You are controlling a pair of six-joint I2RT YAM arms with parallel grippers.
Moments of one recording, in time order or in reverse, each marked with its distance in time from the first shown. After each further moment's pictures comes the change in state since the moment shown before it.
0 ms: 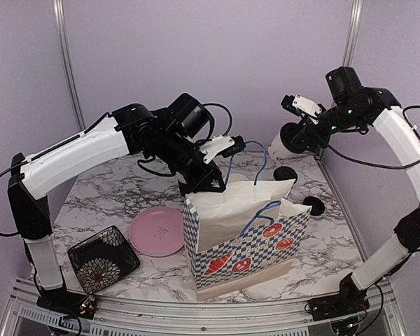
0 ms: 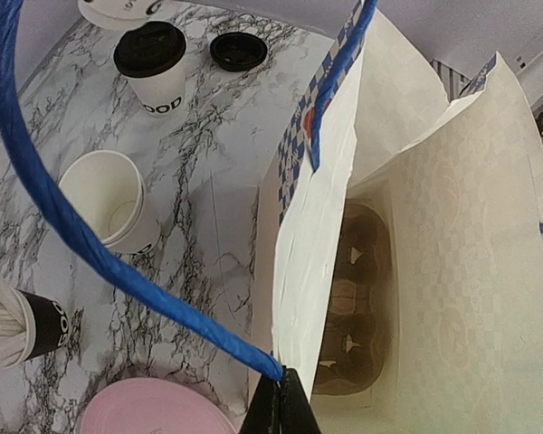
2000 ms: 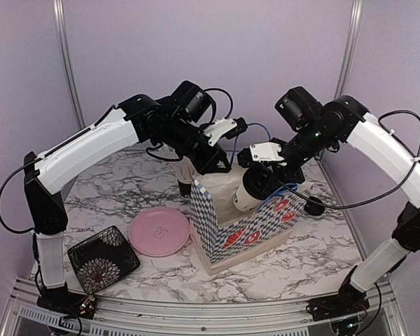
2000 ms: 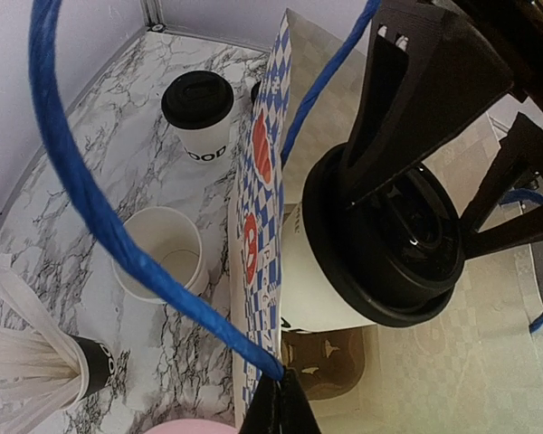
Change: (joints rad) left arm 0.057 0.126 0.207 0.008 -0.009 0.039; right arm 0.402 0.024 -0.067 -0.137 -0.014 -0.214
